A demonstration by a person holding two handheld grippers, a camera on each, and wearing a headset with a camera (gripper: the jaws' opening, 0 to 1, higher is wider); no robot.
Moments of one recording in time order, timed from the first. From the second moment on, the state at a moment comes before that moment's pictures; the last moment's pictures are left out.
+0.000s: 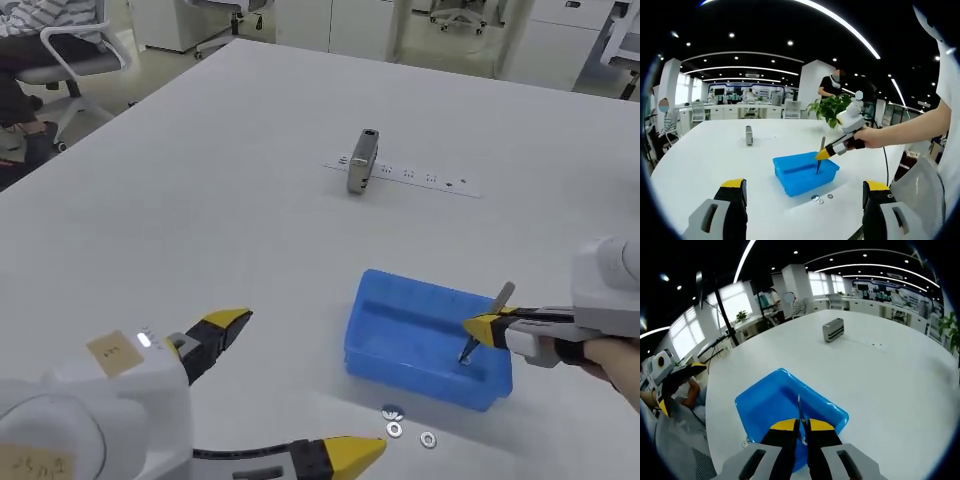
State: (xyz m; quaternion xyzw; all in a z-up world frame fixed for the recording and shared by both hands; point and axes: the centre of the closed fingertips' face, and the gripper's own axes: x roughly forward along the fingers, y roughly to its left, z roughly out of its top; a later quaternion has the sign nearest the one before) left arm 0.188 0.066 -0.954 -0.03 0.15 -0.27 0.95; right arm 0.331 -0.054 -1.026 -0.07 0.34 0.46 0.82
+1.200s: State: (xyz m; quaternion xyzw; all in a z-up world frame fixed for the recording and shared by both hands) left arm 0.187 0.063 -0.956 -0.02 0.16 -0.27 0.95; right arm 0.305 -0.057 -0.974 -0.03 0.29 0.46 0.84
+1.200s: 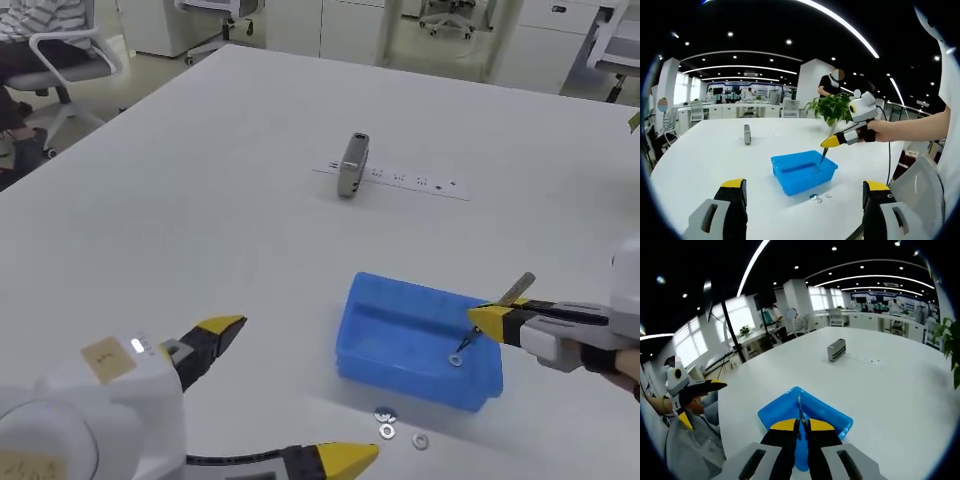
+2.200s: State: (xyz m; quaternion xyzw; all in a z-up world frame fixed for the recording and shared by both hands) left arm 0.186 0.062 -0.958 -0.02 0.16 -0.28 0.95; right arm 0.261 -0.057 -0.971 0.03 0.29 0.47 0.83
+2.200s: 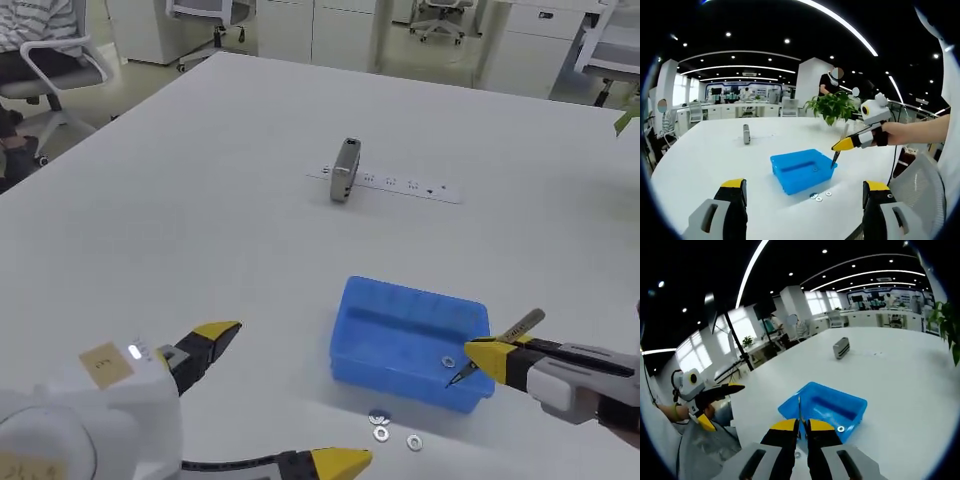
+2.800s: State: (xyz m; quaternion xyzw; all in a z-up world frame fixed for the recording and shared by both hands) left arm 0.186 0.062 -0.959 -0.02 0.16 -0.28 0.95; right arm 0.242 -0.045 -1.010 0.04 0.33 0.48 0.81
